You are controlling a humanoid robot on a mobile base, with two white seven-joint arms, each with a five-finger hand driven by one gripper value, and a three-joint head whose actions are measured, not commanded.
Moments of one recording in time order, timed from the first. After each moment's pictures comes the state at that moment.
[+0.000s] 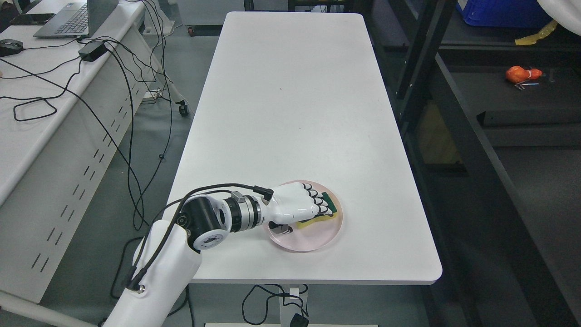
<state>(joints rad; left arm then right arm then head) -0.62 0.11 -0.41 -1.42 -1.12 -0.66 -0.66 -0.07 0.00 -0.21 0.00 -0.11 0.08 -0.07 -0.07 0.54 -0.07</state>
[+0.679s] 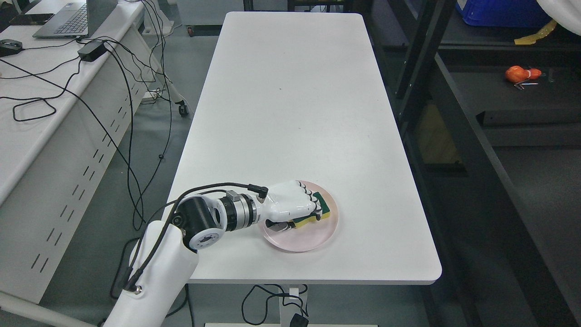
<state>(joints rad) -0.61 0.10 -0.36 -1.42 -1.12 -0.66 -0.67 -0.07 0.00 -0.21 0.00 -0.11 0.08 -0.07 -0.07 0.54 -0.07</state>
